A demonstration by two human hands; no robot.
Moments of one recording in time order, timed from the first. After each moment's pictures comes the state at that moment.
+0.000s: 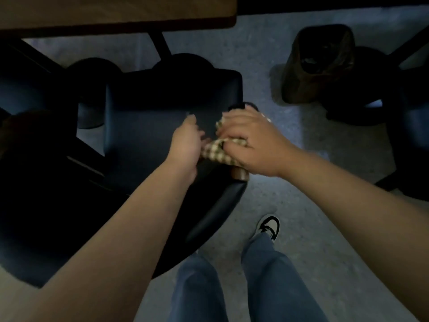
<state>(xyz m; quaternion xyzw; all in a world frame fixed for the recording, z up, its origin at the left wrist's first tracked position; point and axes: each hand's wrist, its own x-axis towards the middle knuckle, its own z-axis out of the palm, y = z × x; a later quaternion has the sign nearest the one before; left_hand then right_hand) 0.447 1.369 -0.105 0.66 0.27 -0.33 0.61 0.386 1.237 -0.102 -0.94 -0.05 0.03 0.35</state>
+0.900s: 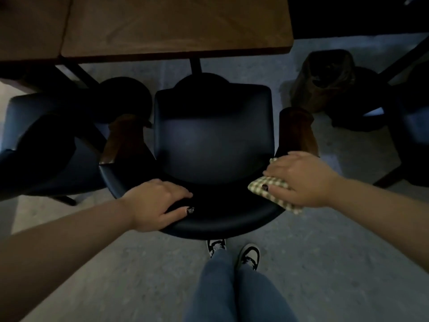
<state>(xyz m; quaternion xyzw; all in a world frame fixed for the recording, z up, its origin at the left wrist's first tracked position) 0.462 1.668 -0.052 0.78 -0.52 -0.35 -0.02 0.329 1.346 -0.042 -0.97 -0.09 0.21 0.08</state>
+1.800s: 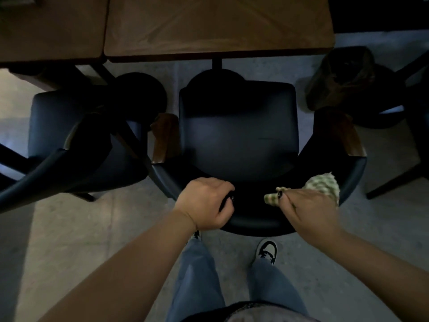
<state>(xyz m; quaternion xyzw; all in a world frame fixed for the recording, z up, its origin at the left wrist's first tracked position) 0.455 1.686 -0.043 0.84 -0.49 -0.18 0.17 0.314 1.483 -0.045 -0.98 0.12 -0.06 0.15</state>
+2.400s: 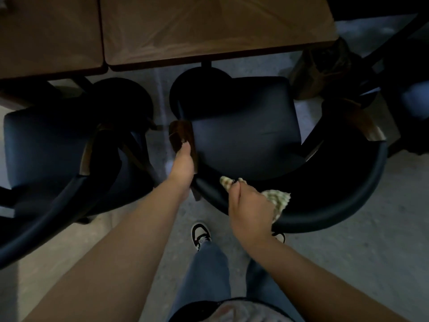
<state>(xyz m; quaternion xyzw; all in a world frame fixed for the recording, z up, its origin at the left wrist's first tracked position) 0.580 1.728 -0.079 0.67 0.23 -0.44 0.56 0.434 1.677 -0.043 -0.89 0.41 0.00 0.19</state>
